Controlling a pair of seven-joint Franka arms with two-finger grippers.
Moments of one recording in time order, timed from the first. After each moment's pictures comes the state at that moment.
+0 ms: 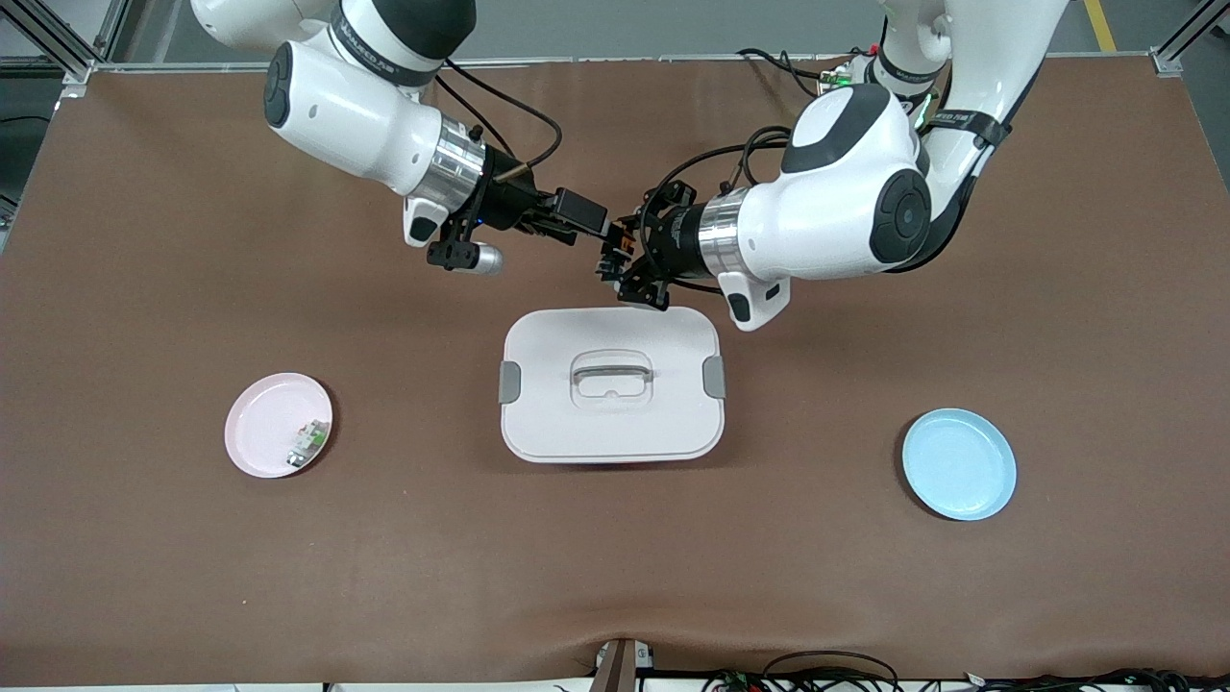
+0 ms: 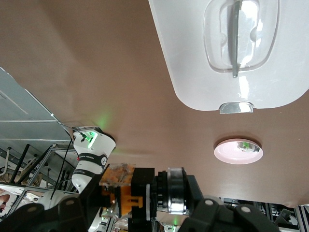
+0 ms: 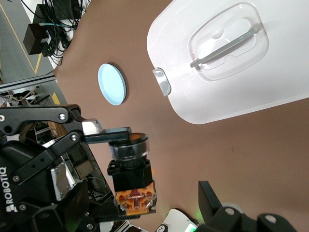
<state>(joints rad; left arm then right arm) -0.07 0.48 -0.66 -1.40 -0.50 1.91 -1.89 0.72 0.09 -0.08 -1.85 0.87 2.32 0.57</state>
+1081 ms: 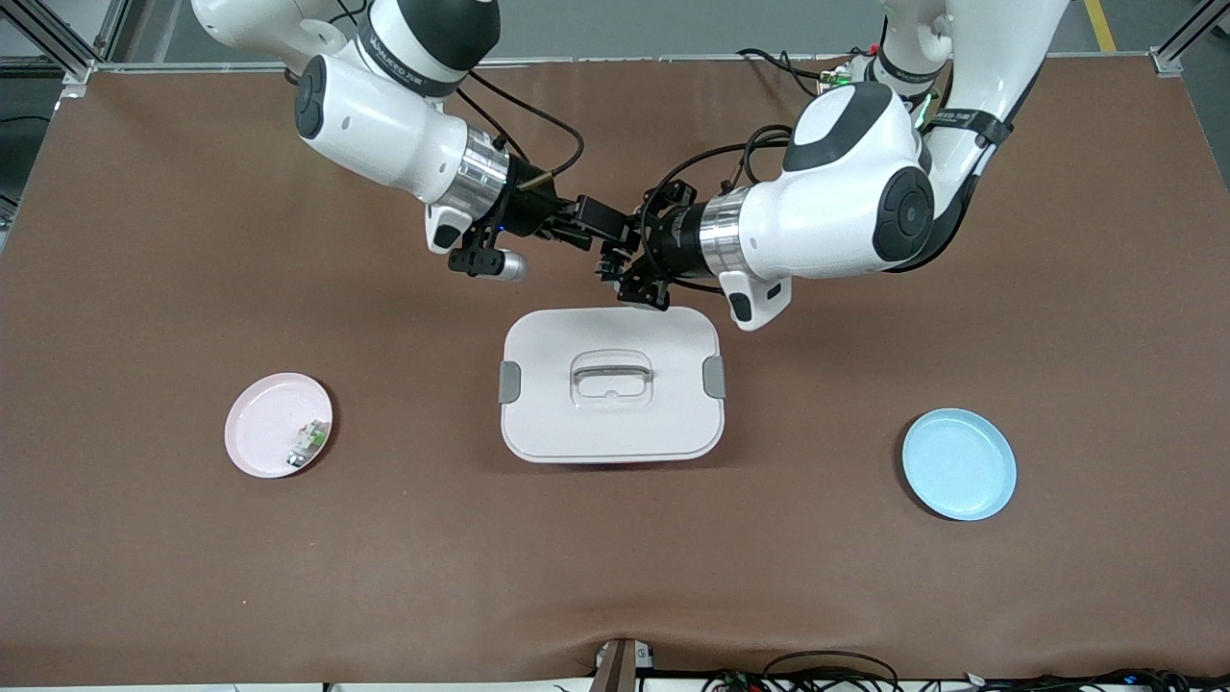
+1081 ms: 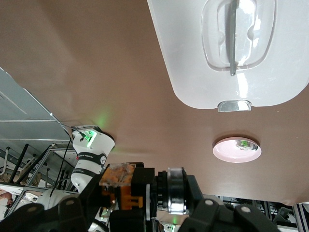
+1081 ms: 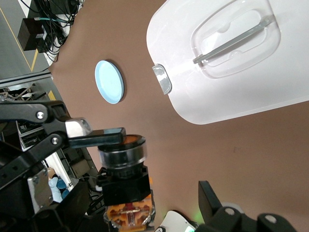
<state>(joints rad) -0.07 0.48 -0.66 -1.39 -0.50 1.91 -1.89 0.75 0.14 -0.08 -1.82 0.87 2.34 0.57</state>
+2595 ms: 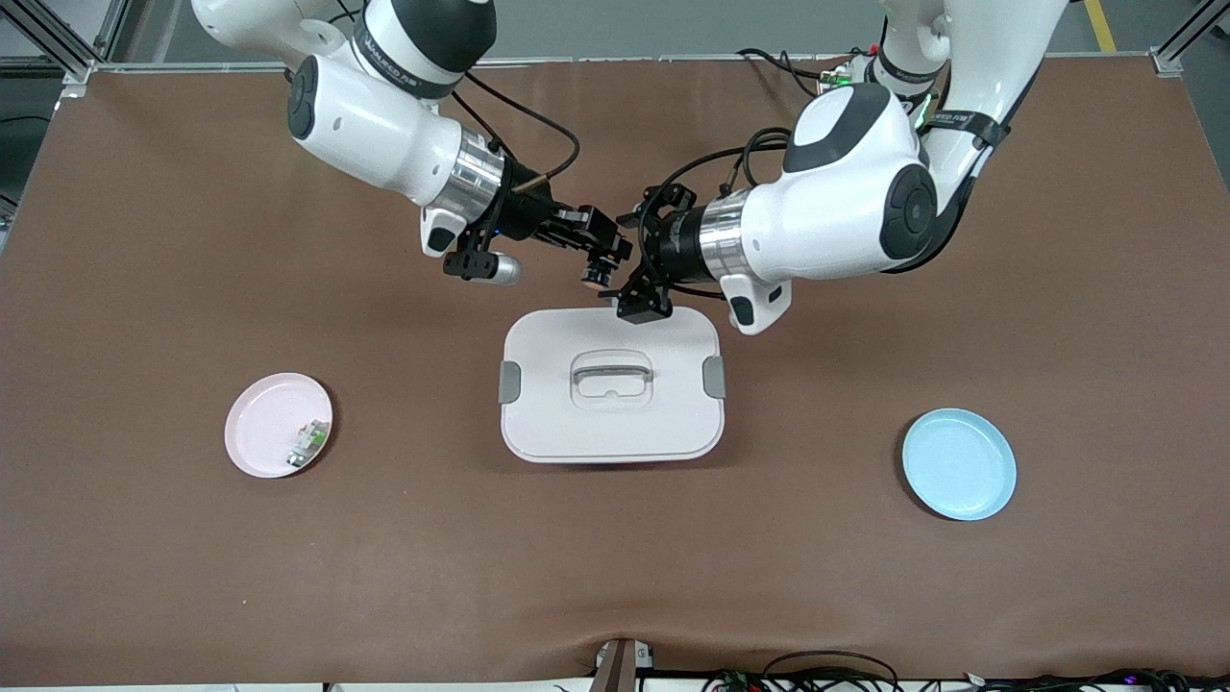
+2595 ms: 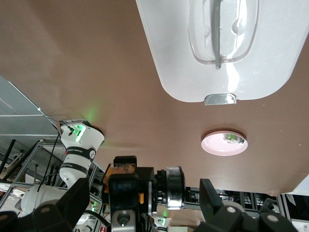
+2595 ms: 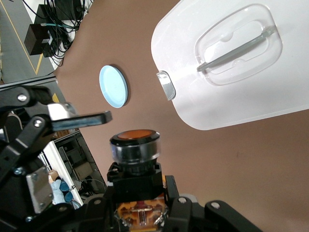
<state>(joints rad) -0.07 0.48 -0.66 -1.37 -0.51 1.96 -1.89 0.75 0.14 -0.10 -1.80 0.88 2.33 0.56</state>
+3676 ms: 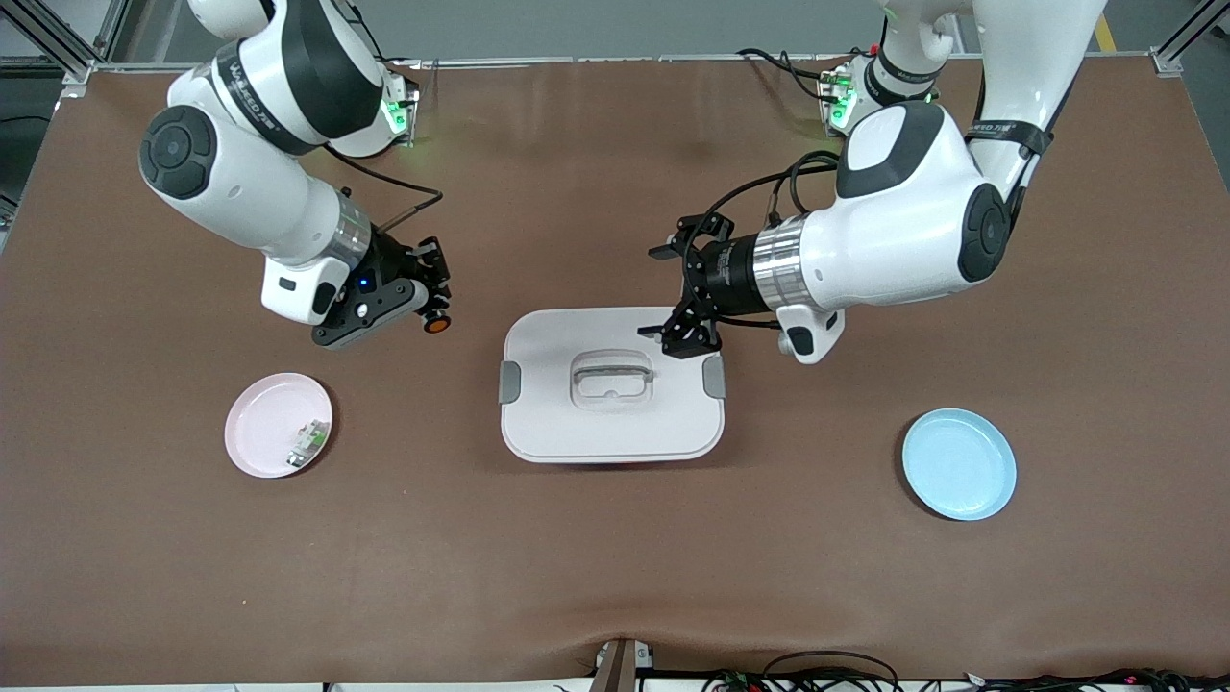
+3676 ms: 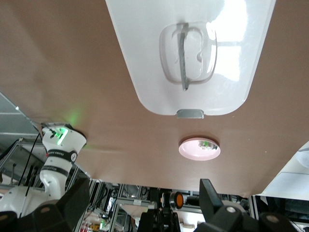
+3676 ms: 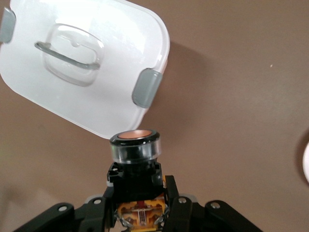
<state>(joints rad) -0.02 0.48 -0.63 -1.36 -0.47 1.96 -1.89 0.48 0.13 -0.12 -1.76 0.26 1.87 -0.19</state>
